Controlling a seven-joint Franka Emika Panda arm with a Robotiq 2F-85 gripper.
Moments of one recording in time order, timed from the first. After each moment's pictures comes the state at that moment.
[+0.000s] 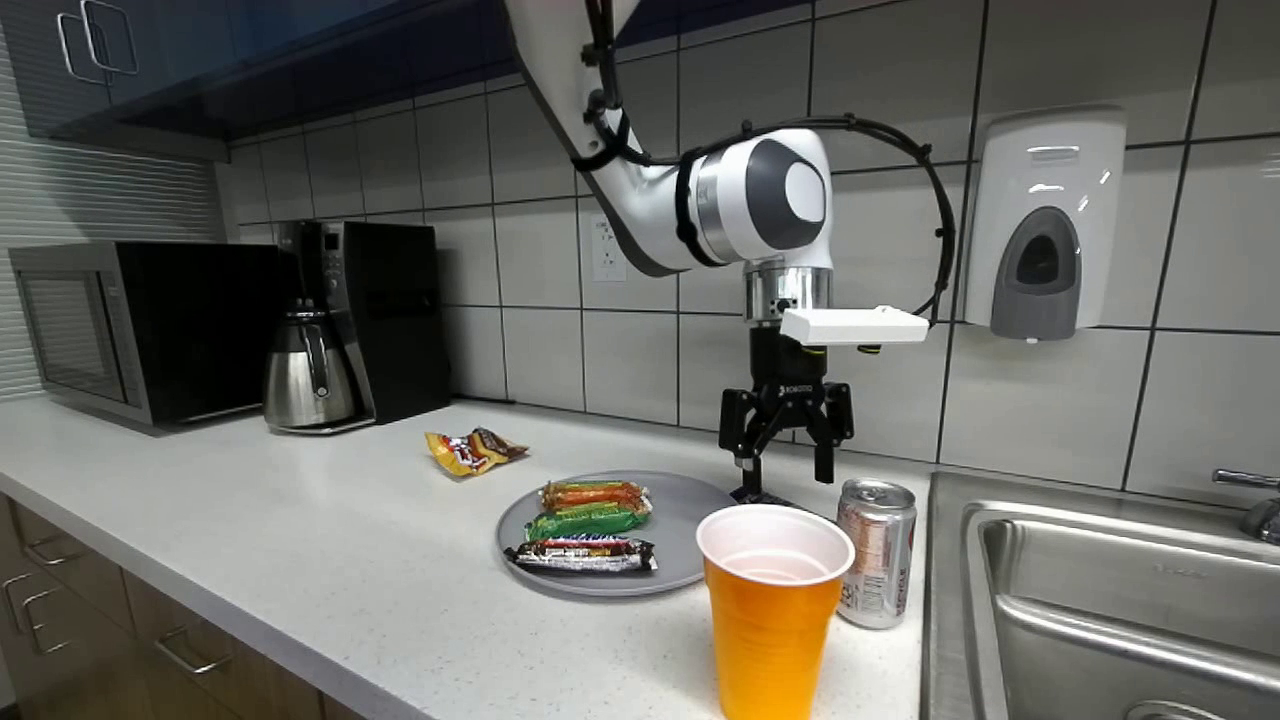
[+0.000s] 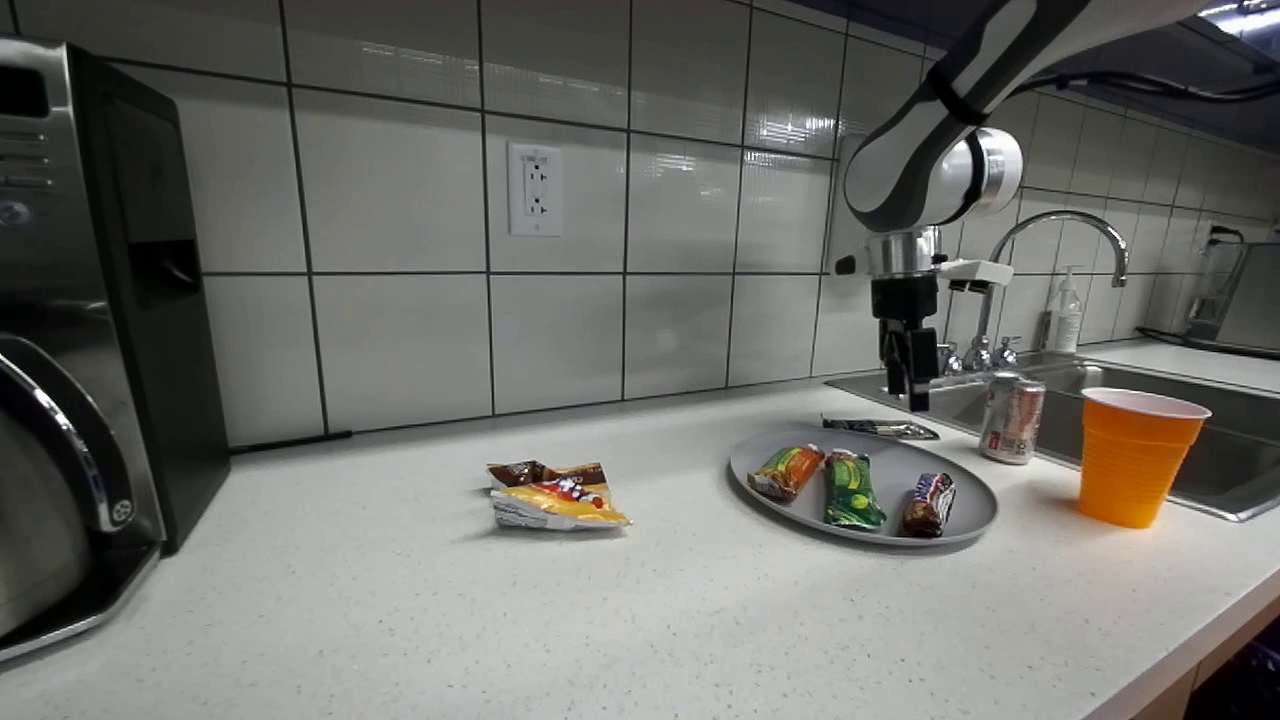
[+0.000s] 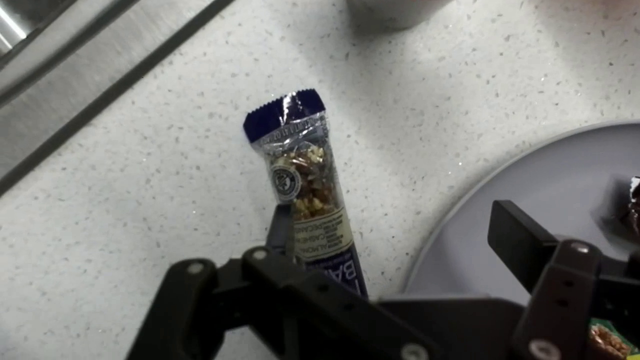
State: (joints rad) arm -0.19 0.55 -0.05 -1.72 -0.13 2.18 -1.17
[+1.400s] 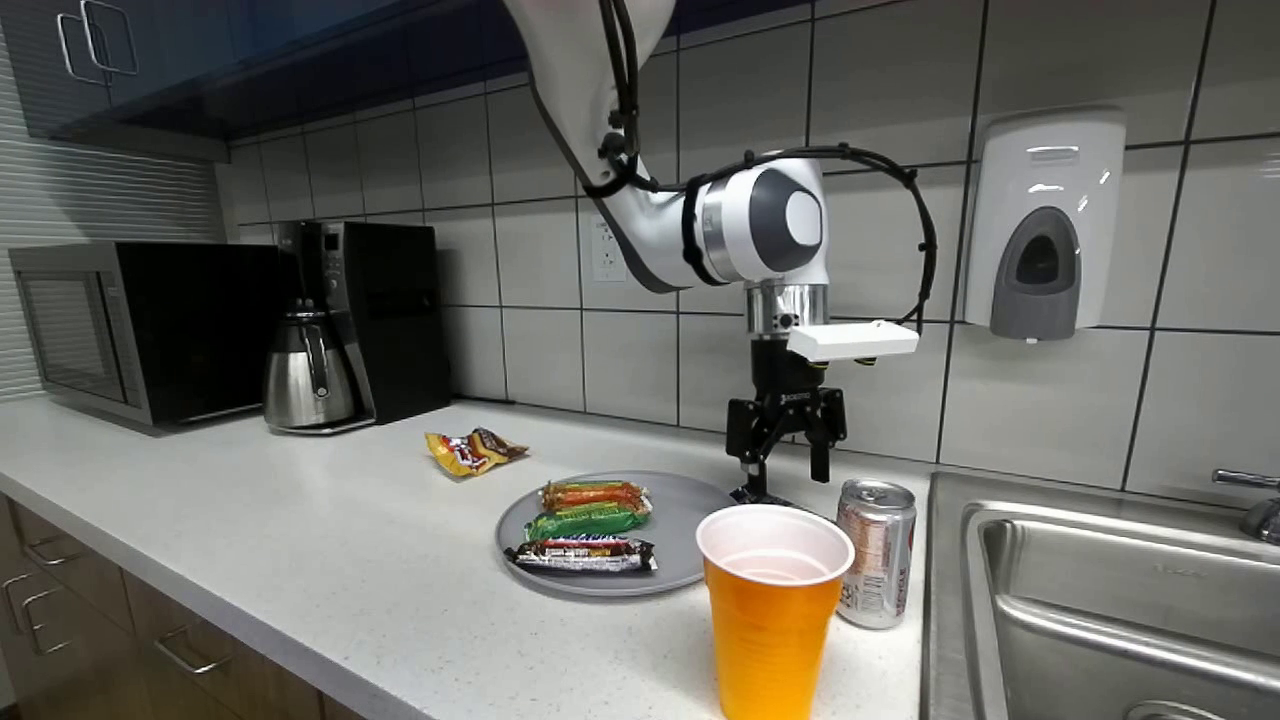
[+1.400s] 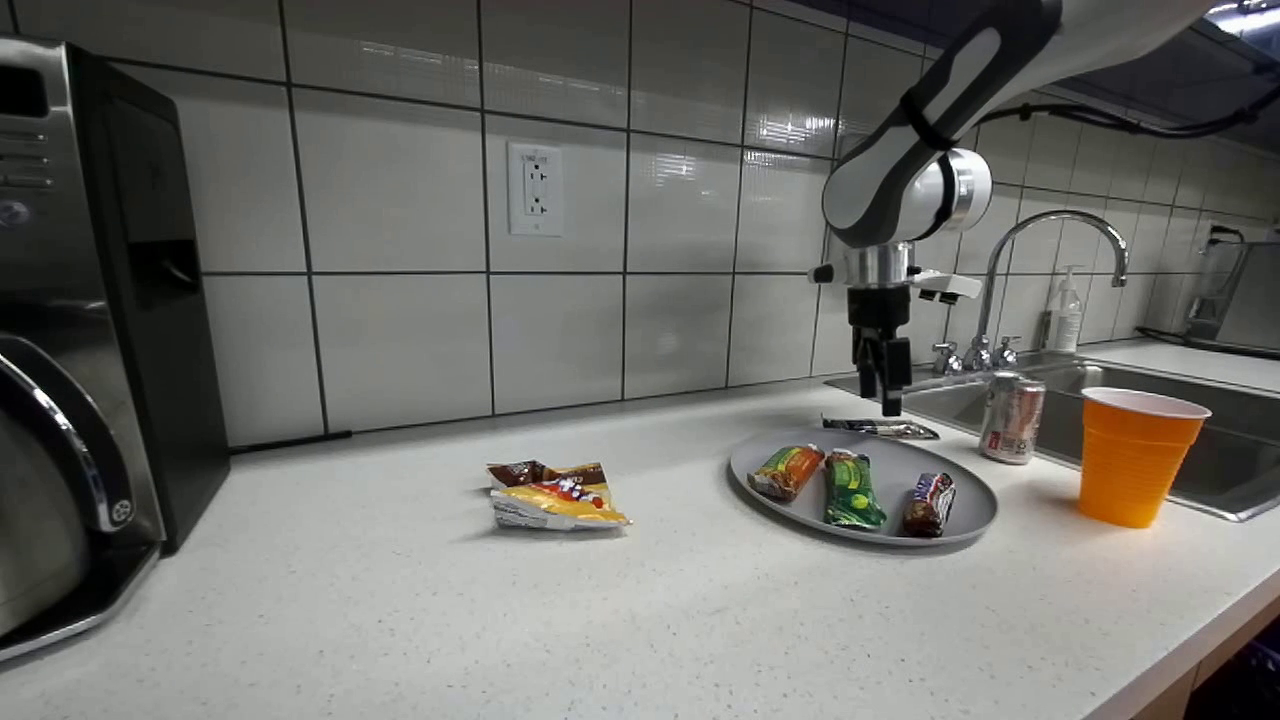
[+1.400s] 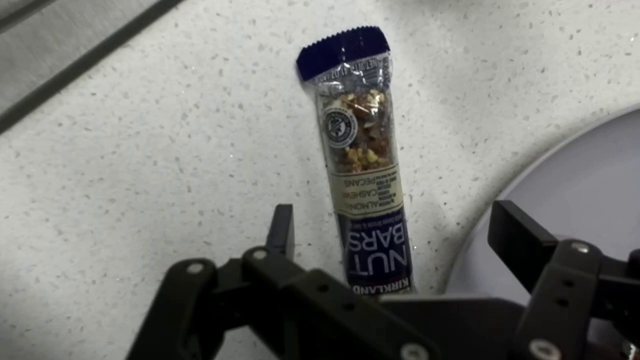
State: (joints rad) arm -0.19 0.64 -0.03 -1.61 -0.13 2.20 -1.23
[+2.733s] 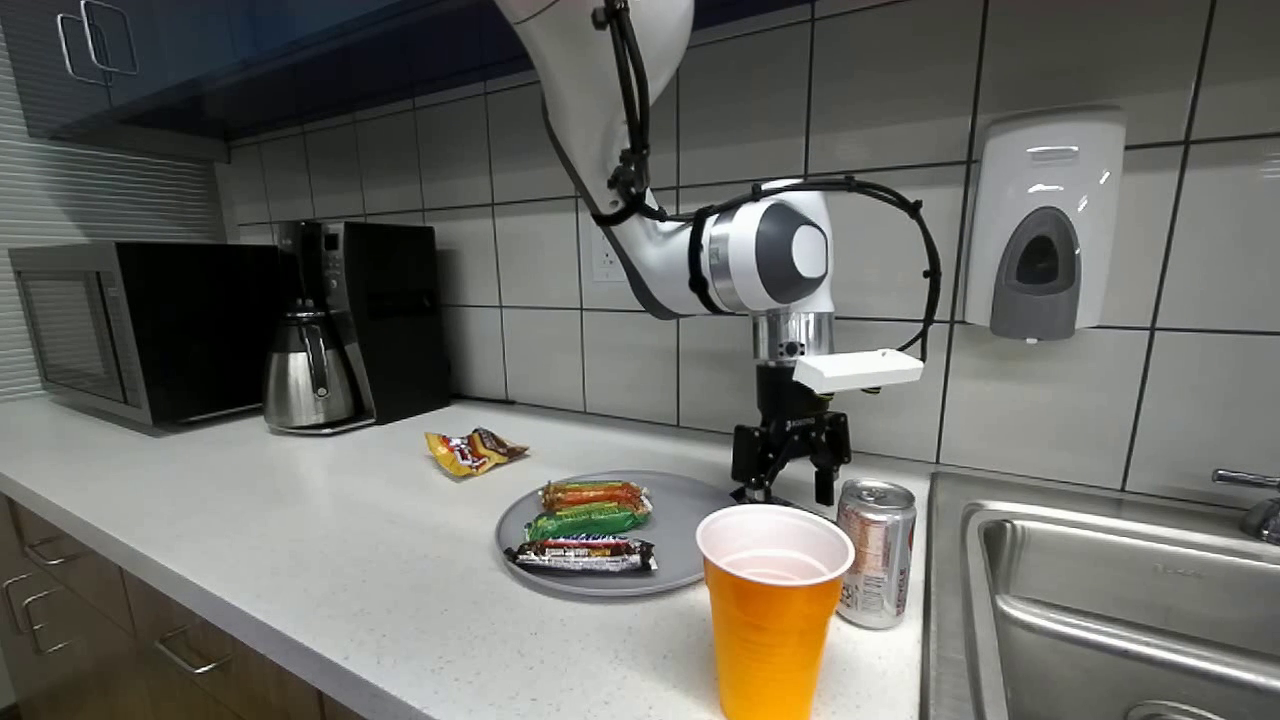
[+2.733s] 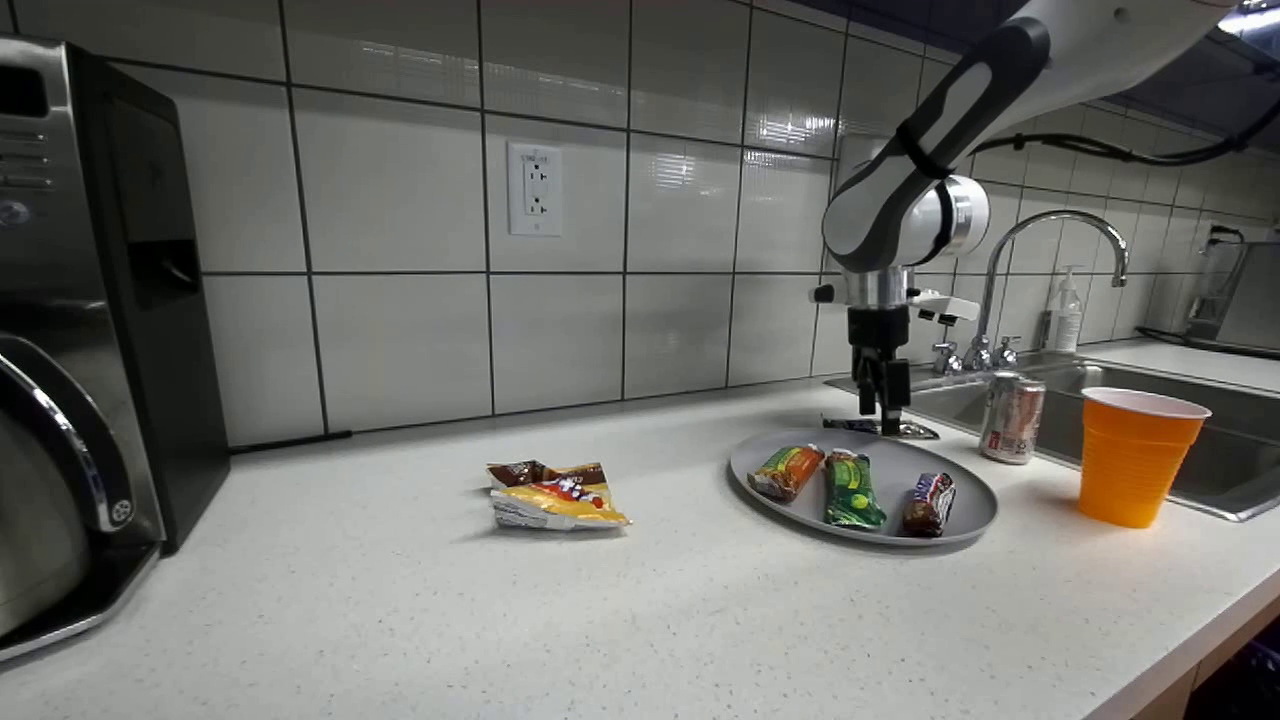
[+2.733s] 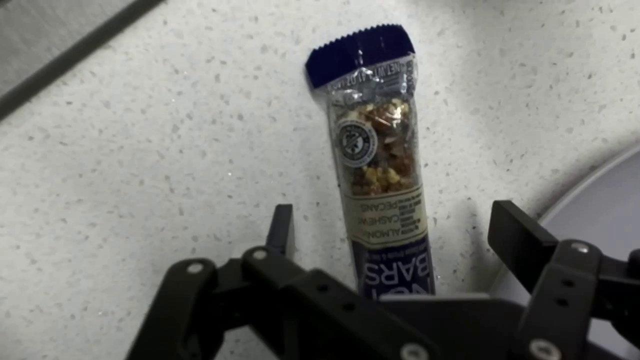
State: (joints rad) arm -0.20 0.70 -0.03 -1.60 -0.13 2.24 -1.24
